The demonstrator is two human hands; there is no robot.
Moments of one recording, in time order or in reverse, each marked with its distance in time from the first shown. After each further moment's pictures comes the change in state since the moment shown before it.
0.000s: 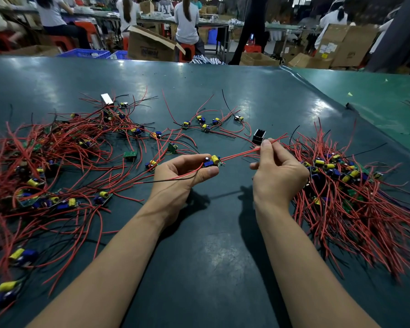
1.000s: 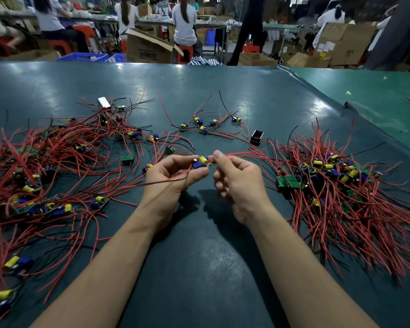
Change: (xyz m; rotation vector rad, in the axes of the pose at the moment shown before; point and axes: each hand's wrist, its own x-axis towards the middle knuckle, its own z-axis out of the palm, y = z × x) left_hand 0.004 -0.003 -0.008 -0.031 0.048 0.010; right_hand -0.025 -0.011 0.005 0.132 -0.750 0.463
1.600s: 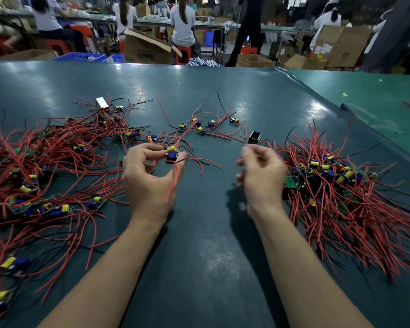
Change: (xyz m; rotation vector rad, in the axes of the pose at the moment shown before) left_hand 0.000 0.003 -0.010 0.623 0.485 0.540; right_hand 0.007 -0.007 -0.020 -0.100 0.412 -0.281
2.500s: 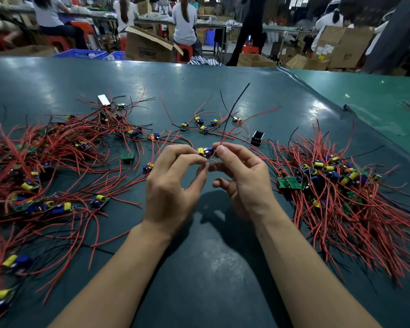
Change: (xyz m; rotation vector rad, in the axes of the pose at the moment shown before) left_hand -0.010 0.011 0.001 0.084 -0.209 0.548; right_hand -0.019 -0.008 0.013 0.345 -0.510 0.164
